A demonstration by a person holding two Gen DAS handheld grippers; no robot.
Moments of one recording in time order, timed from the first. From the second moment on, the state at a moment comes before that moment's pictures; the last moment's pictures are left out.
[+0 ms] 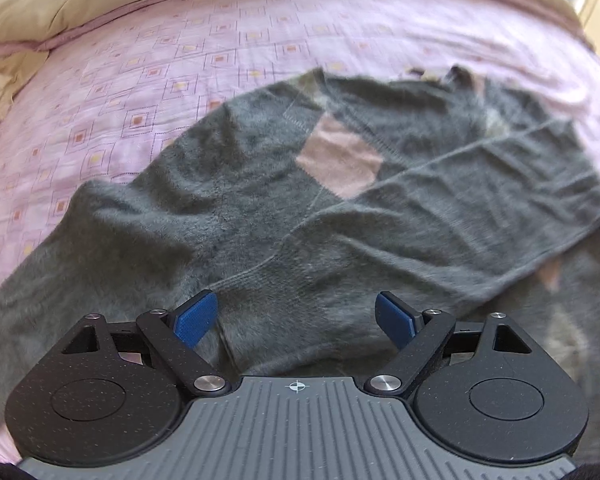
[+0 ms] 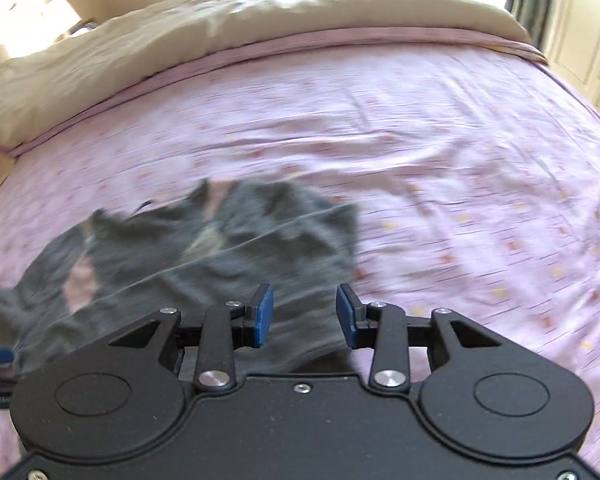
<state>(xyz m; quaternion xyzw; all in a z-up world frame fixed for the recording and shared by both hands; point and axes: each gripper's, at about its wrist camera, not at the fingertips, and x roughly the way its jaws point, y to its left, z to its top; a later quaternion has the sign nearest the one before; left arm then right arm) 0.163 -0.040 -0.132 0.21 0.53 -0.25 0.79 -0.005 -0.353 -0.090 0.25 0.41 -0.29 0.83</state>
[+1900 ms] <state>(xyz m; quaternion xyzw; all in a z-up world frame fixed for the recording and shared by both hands) 0.088 0.161 -0.099 -0.01 0.54 -0.06 0.84 -0.047 -0.244 -0.106 0.17 0.43 -0.13 0.88</state>
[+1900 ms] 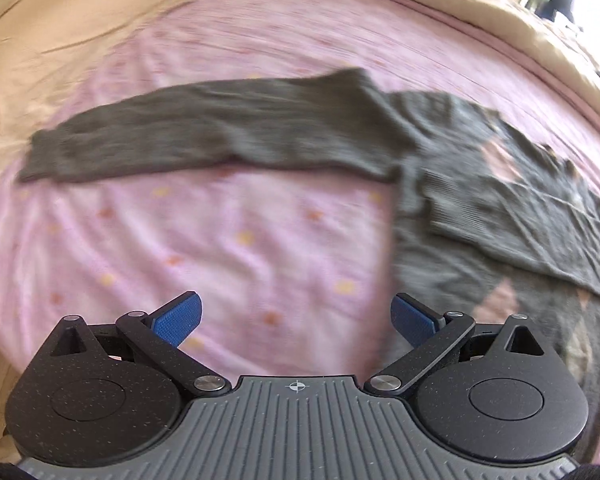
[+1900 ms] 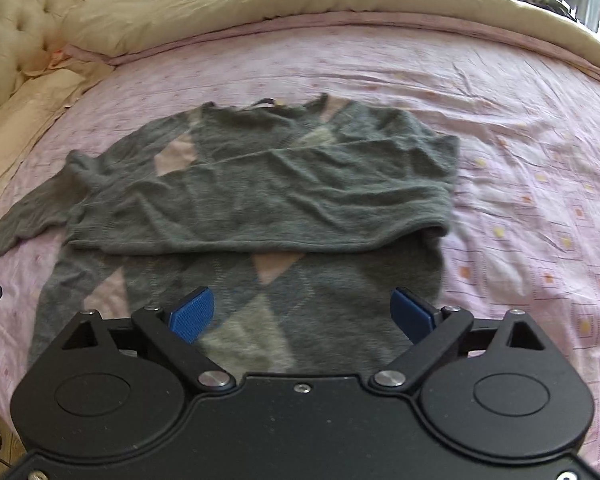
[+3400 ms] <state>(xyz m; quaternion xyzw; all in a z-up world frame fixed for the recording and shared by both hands) 0.243 0.363 -0.157 -0.17 0.48 0.03 0.86 0.055 -0.060 -0.041 0.17 0.43 -0.17 0.87</state>
